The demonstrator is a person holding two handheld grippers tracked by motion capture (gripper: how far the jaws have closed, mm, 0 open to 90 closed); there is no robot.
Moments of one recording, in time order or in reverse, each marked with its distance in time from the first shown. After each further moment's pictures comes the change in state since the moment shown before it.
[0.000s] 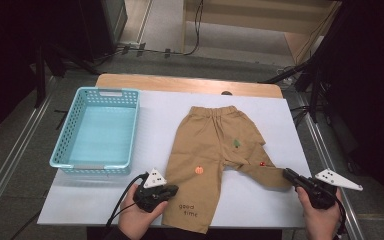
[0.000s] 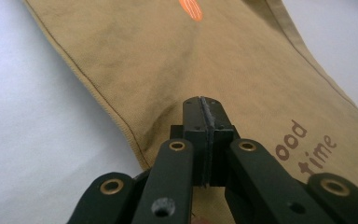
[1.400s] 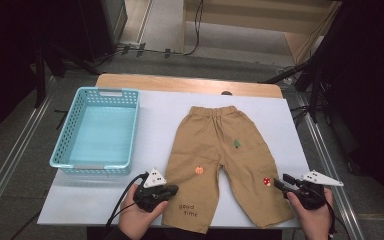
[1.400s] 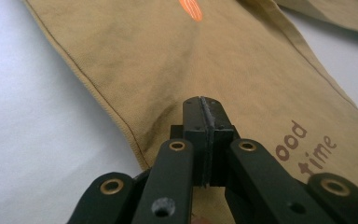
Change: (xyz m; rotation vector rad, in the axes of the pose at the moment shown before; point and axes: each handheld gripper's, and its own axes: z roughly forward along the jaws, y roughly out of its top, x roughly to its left) left arm 0.001 0.000 0.000 0.002 -0.004 -0.002; right arm -0.007 -0.020 0.029 0.192 -0.041 -0.018
